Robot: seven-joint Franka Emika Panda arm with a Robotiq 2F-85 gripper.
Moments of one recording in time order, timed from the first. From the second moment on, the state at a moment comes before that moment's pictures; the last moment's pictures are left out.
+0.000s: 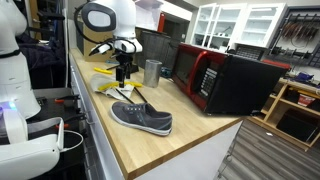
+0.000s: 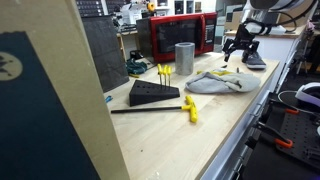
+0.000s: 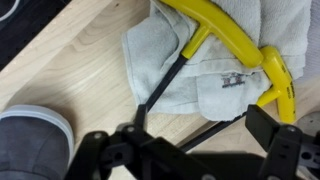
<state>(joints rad) -0.18 -0.28 -0.15 -2.77 0.15 2.62 0.24</state>
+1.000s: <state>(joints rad) -0.20 -0.28 -0.14 -2.77 0.08 2.67 0.24</state>
